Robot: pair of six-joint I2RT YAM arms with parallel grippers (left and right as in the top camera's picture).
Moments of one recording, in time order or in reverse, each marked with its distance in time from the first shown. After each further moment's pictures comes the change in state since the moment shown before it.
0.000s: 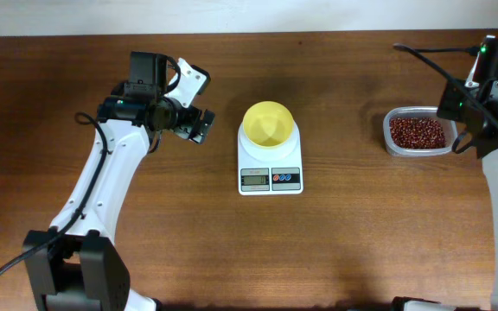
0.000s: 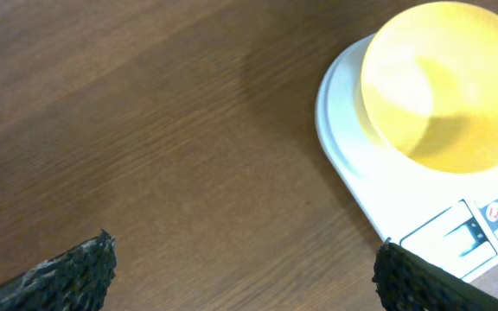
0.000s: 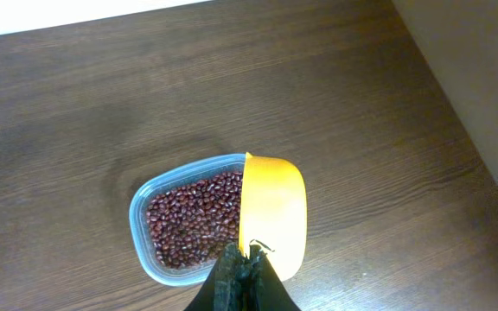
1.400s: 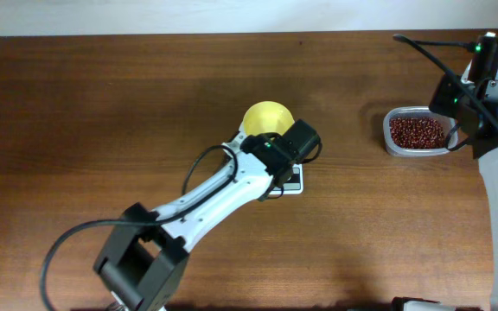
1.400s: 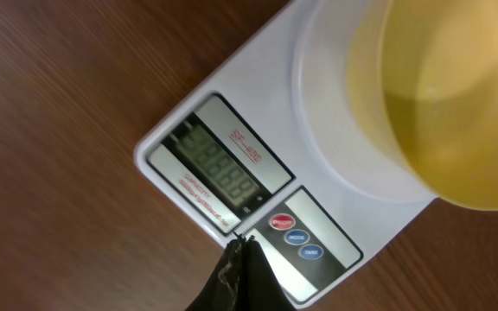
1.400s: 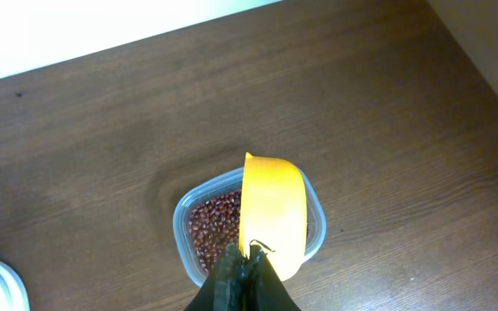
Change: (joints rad) left arm -0.659 0.170 0.008 -0.213 -0.504 -1.984; right arm 0.024 -0.001 0.000 0.023 -0.053 0.106
